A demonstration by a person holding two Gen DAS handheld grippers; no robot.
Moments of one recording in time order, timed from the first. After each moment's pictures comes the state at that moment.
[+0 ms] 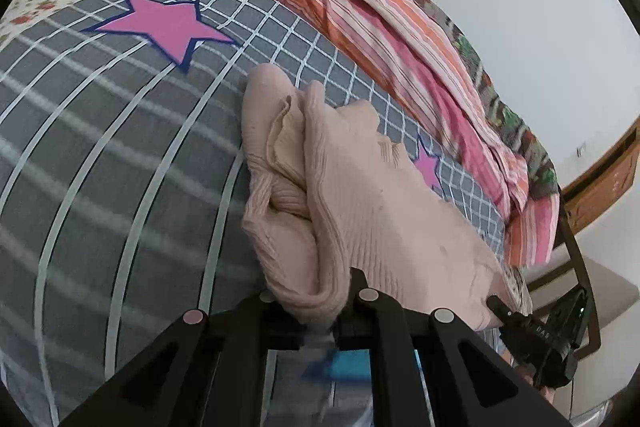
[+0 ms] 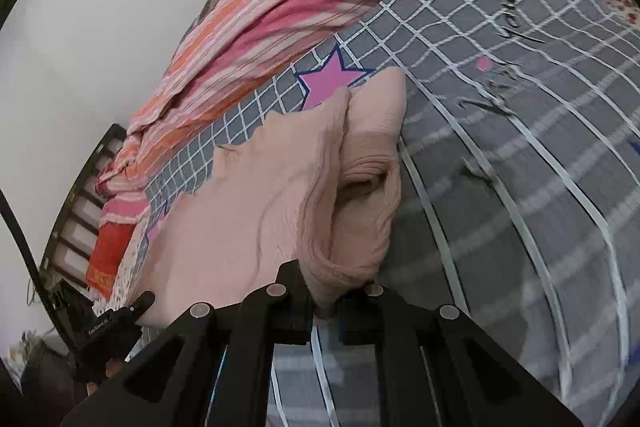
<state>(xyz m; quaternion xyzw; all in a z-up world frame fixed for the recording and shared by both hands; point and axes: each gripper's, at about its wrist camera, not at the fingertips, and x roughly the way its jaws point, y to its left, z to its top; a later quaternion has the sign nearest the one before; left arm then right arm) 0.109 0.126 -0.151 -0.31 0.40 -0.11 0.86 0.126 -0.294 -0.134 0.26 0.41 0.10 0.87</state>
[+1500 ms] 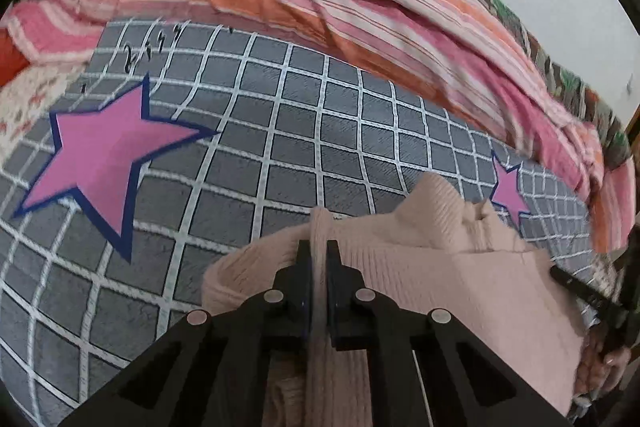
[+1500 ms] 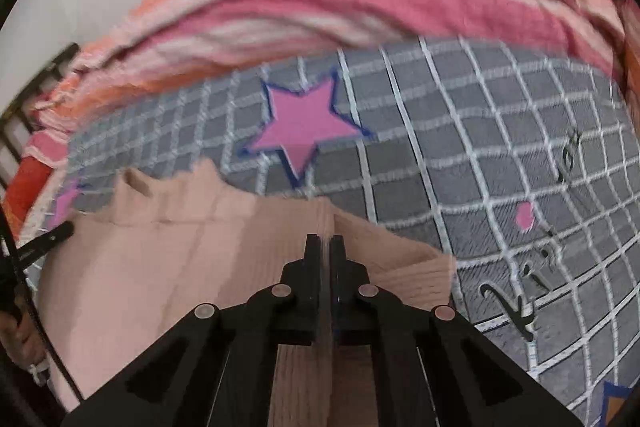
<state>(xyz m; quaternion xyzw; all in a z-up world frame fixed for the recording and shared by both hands) 0.254 0.114 -0.143 -0.16 0.41 -0.05 0.90 0.272 -0.269 -0.149 0.06 0.45 0.04 0.89</state>
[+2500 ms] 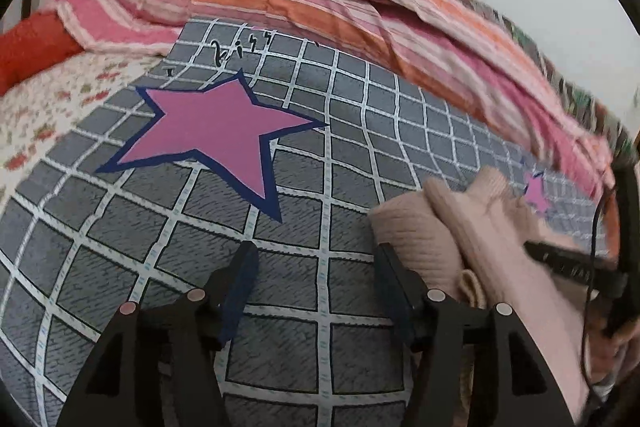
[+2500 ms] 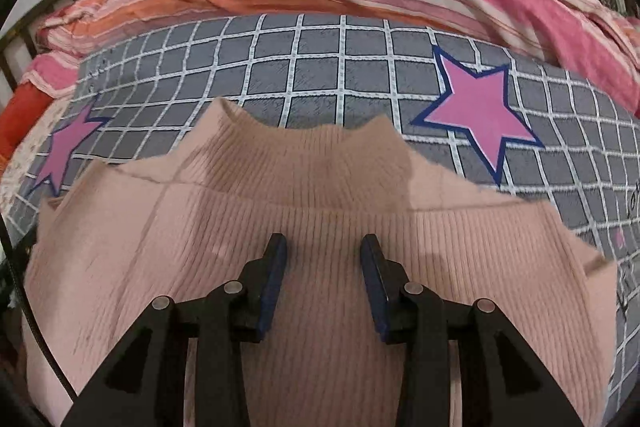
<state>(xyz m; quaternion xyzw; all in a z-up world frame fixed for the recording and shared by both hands) 0.203 0.172 -0.166 -0.14 0.36 0.00 0.92 0.289 -0.108 -0.164 -0.03 0.48 0.06 0.88</state>
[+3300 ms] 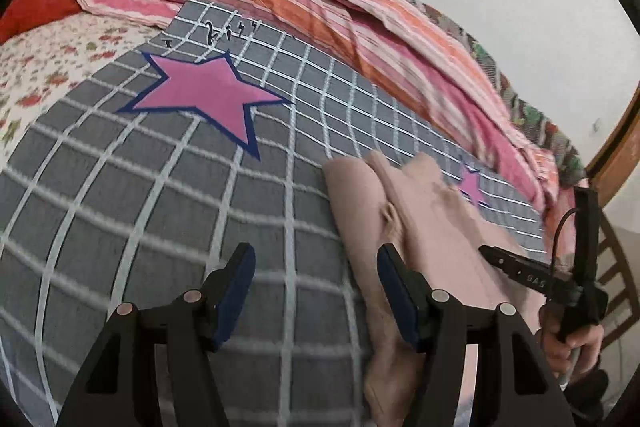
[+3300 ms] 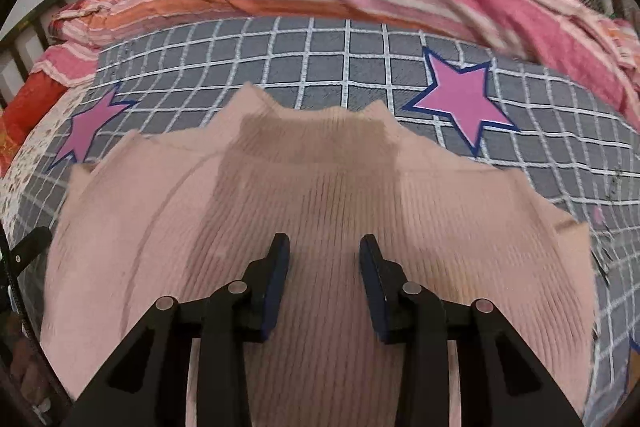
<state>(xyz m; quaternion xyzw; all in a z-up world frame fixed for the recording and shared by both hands) 0.136 0.190 -0.150 -0.24 0.37 -0.09 0.89 0.220 -0.119 -0.138 -0.04 0.47 0.08 0.88</state>
